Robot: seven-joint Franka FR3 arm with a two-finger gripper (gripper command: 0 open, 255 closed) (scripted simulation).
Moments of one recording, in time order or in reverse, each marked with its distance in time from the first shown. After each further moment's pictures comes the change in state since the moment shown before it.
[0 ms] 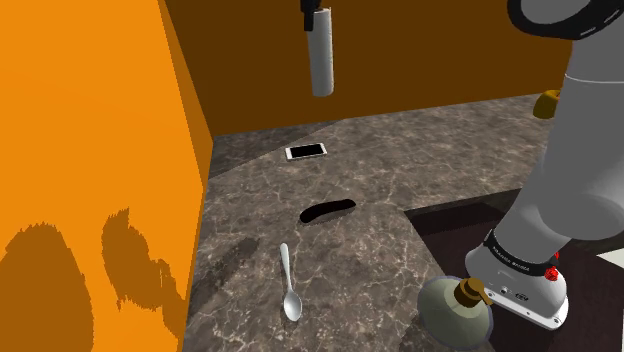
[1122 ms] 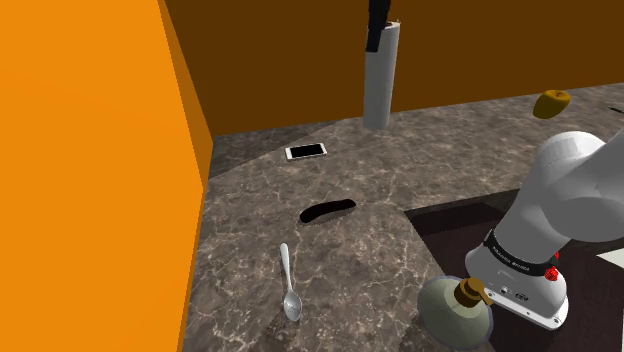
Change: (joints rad) arm 0.087 -0.709 0.097 -0.816 -0.006 0.103 0.177
